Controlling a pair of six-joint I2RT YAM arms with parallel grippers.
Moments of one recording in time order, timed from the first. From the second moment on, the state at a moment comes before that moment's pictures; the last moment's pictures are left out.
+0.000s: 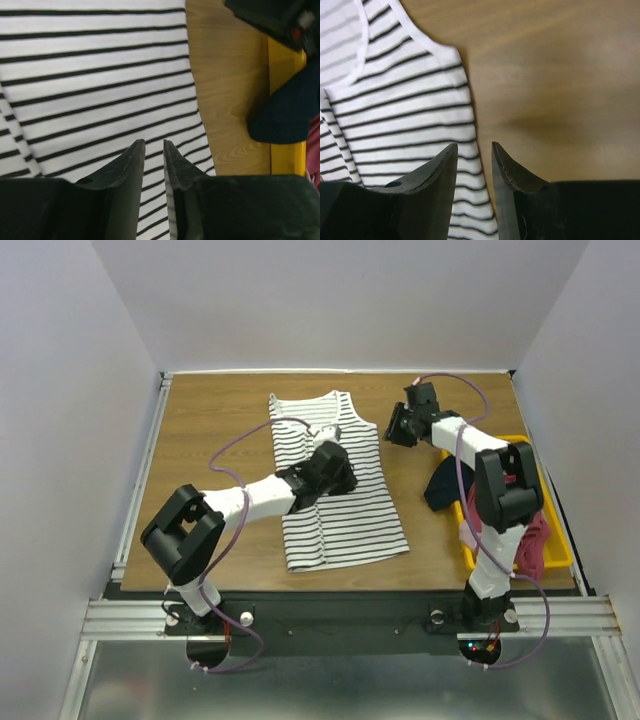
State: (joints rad) left arm -0.79 1.66 1.03 -0.01 -0.16 -0.82; right arm 0.27 1.88 1.34 -0.27 0.01 0.57
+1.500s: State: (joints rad) left arm -1.19 1.74 0.97 -0.18 -0.29 -0.88; right arm 0.28 2.12 1.48 -0.17 0.10 0.52
